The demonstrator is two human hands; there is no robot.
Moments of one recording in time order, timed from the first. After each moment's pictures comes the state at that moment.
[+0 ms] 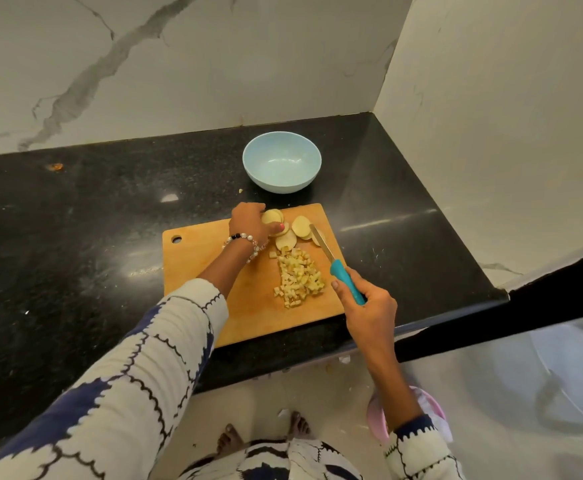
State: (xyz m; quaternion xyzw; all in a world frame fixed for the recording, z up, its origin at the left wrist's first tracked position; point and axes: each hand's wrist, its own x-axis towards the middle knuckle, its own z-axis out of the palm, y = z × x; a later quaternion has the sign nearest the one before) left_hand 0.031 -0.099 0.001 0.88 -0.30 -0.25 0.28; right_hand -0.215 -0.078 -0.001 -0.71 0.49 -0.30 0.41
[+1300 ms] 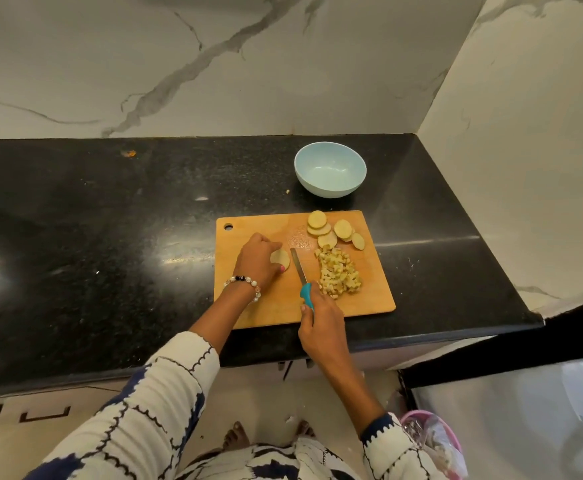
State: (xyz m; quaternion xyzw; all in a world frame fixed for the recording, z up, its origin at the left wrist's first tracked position) left_hand 0.027 0.018 -0.019 0.88 -0.39 -0.16 0.22; right_hand -0.149 0.010 -0.012 -0.84 0.39 -0.13 0.36
